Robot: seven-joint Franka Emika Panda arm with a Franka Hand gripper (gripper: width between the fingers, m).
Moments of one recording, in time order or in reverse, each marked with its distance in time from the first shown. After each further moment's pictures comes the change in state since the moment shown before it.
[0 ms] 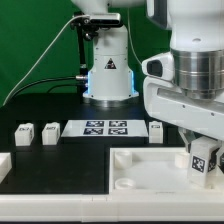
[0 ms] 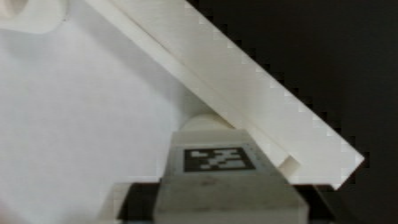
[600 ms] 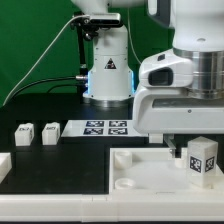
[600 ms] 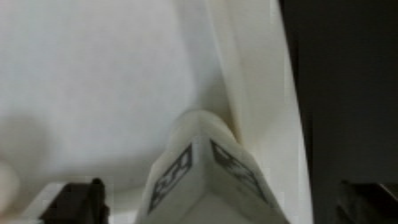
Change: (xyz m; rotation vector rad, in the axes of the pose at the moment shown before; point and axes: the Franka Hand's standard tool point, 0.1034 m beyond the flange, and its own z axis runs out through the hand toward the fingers) arm 0.000 0.000 -0.003 -0.063 -0.008 -0.885
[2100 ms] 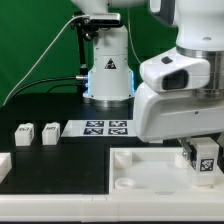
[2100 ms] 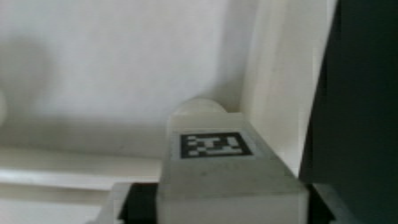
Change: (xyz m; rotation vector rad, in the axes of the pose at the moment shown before) arm 0.001 0.002 0.002 -0.003 0.014 0.170
